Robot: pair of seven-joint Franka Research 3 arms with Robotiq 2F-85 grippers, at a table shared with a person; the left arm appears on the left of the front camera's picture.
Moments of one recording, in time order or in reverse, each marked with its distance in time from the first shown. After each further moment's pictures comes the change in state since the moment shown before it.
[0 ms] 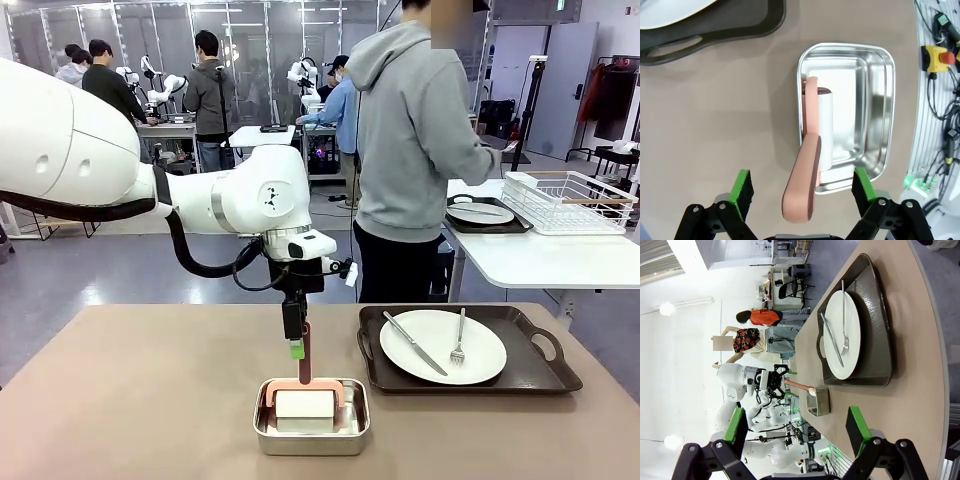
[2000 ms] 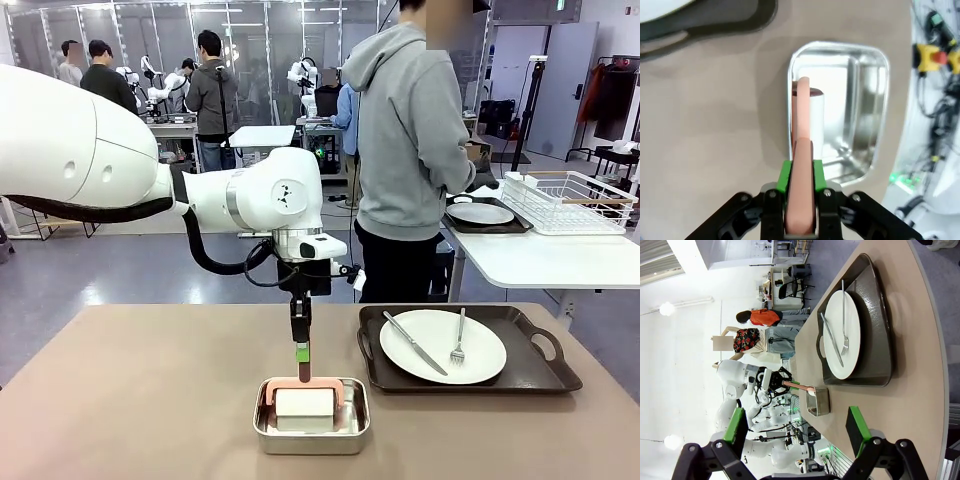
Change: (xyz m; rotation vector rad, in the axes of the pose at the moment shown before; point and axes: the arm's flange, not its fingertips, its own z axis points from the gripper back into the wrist) left arm 0.010 0.003 0.000 -0.058 0.049 0.063; right arm 0.000 0.000 0.000 0.000 0.000 0.000
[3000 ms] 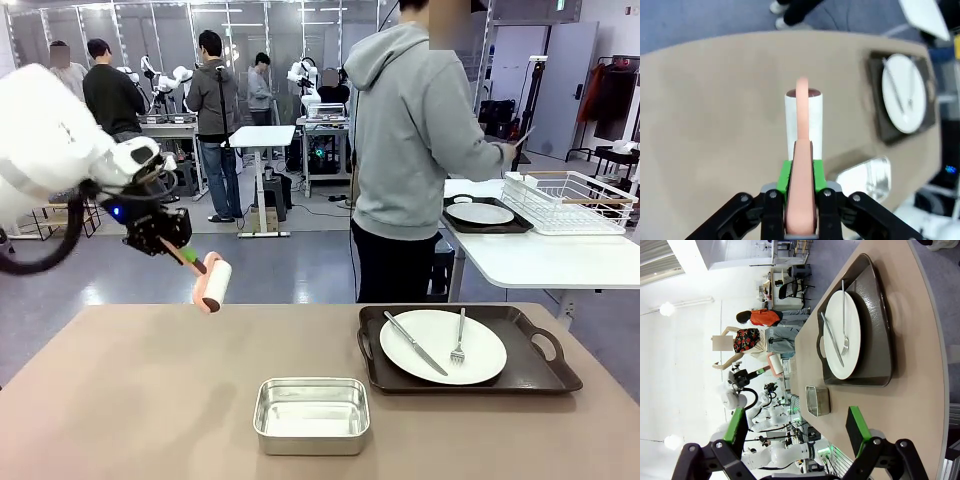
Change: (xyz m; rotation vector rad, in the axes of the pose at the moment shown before) left arm -0.277 -0.041 0.119 0.225 -0.785 1.320; right arm 0.000 0.000 0.001 0.000 -0.001 0.000
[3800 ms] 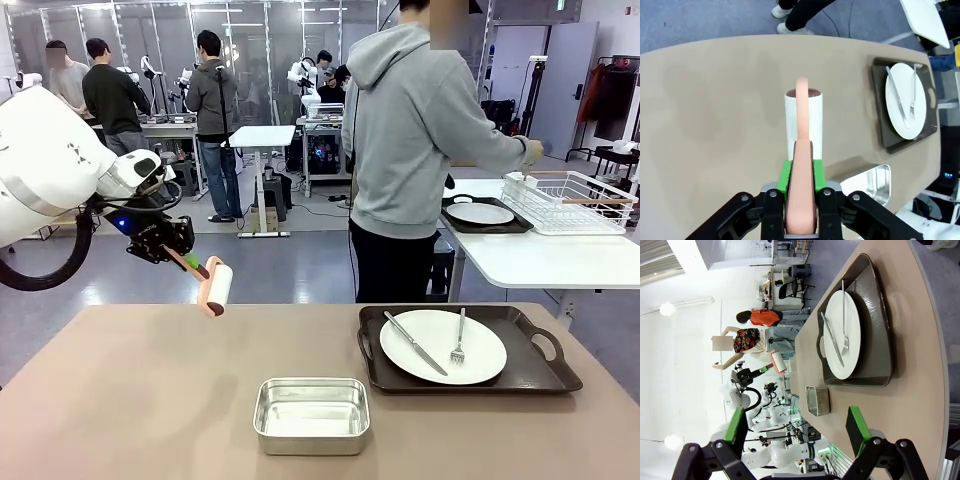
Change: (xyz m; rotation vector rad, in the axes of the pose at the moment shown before) left arm 0.001 0.005 -0.012 -0.003 -0.010 0.008; right arm 0.000 0.000 0.000 0.000 0.000 0.000
